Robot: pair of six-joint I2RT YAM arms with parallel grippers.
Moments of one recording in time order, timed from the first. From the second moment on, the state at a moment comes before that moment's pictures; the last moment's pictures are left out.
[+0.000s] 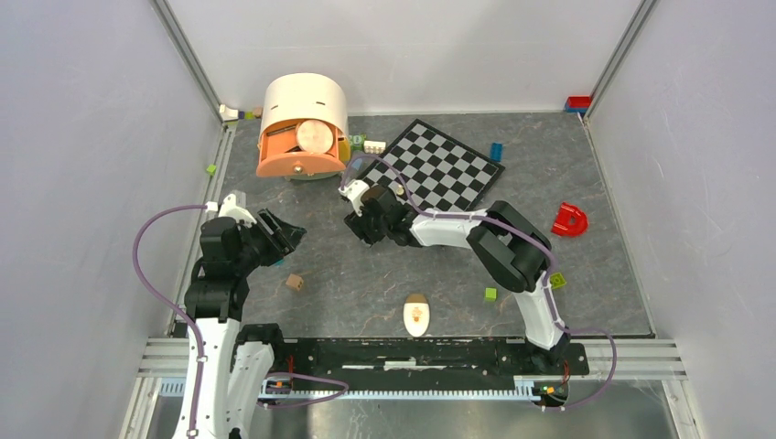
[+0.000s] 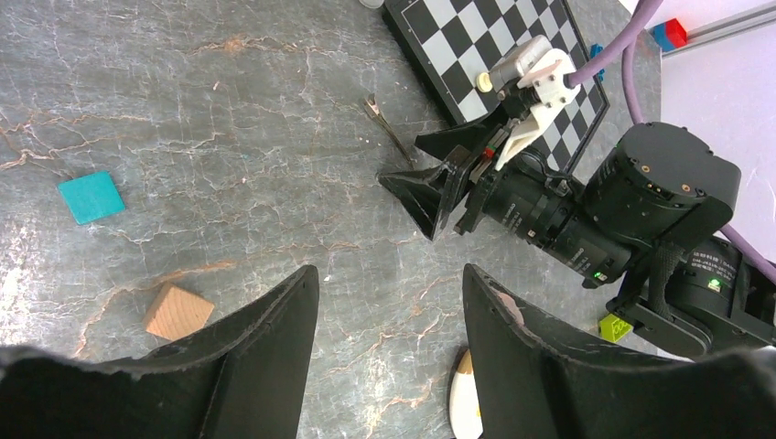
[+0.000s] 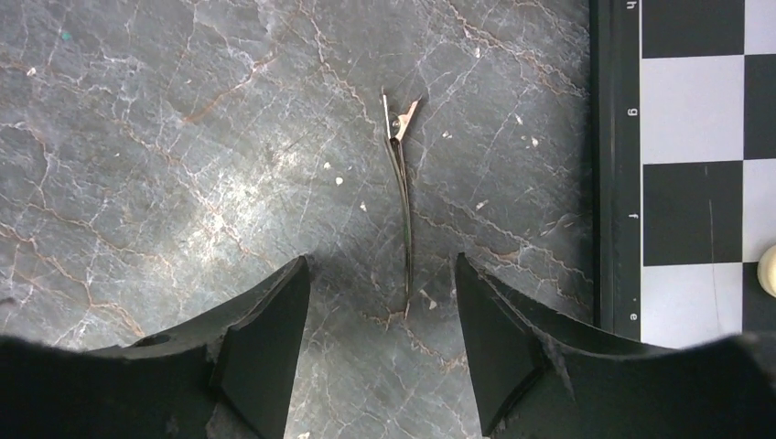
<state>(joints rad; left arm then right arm) 0.05 0.57 0.70 -0.66 0.30 -0.57 0.89 2.09 1.33 0.04 0.07 -0.03</state>
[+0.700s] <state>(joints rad) 0.05 0.56 0.70 -0.66 0.30 -0.57 0.87 2.01 1.19 0.12 0.02 0.00</state>
